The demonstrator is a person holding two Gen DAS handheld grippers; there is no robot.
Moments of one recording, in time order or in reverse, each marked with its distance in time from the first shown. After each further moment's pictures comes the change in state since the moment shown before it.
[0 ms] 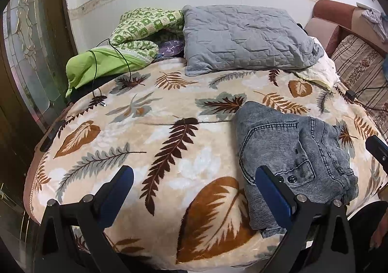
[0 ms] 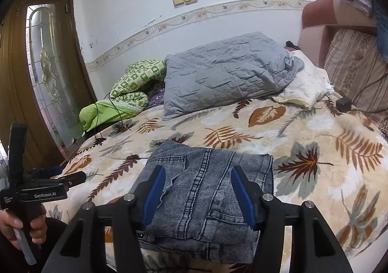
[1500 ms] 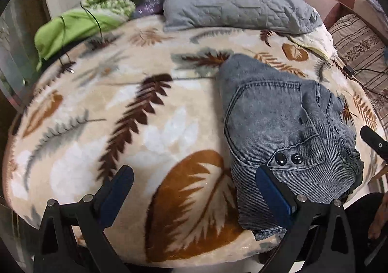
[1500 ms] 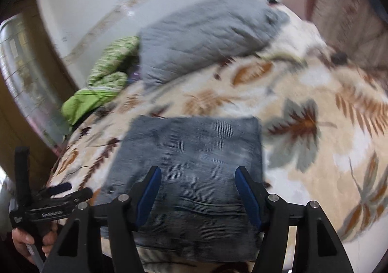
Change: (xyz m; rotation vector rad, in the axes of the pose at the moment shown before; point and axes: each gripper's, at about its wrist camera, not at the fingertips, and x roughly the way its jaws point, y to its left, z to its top) left arm 0.070 -0.018 -0.015 -0.003 0.243 -0.123; right arm 0.046 -0.050 -0.011 0.175 0.221 -0.042
